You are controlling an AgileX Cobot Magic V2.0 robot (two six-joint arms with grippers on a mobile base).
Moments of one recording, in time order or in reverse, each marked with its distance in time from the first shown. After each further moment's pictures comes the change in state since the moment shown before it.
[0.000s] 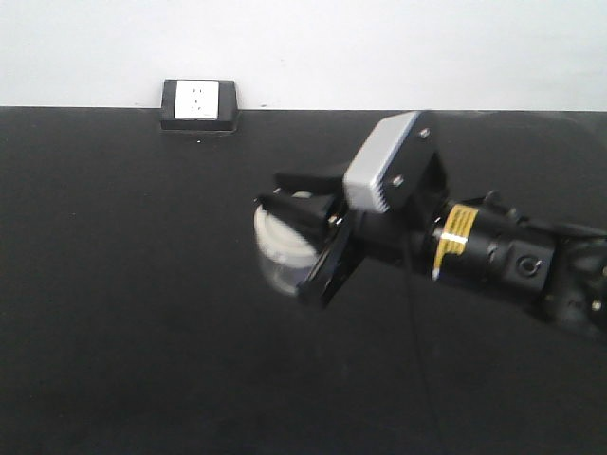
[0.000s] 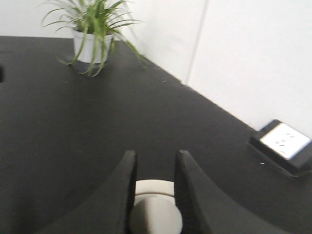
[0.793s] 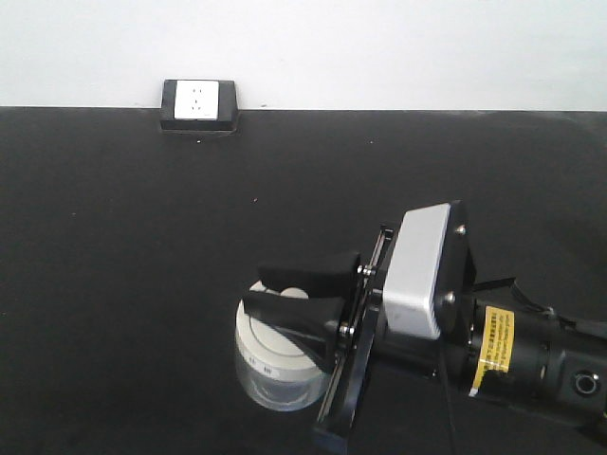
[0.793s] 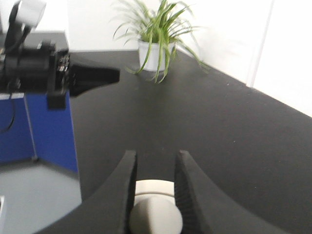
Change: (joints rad) left arm 0.000 0.000 0.000 0.000 0.000 0.000; right arm 0.181 -0.193 0.234 0.086 -0.038 0.032
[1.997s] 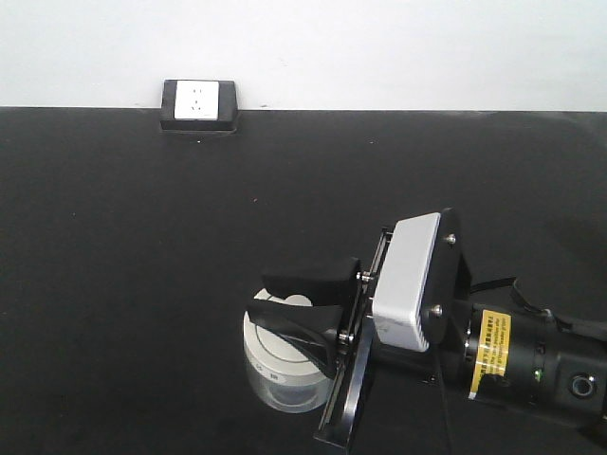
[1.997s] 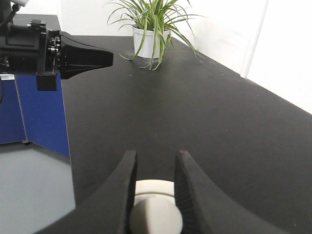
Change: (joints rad) left arm 0.000 0.000 0.000 0.000 0.000 0.000; right arm 0.000 0.000 0.000 -0.063 0.042 -0.012
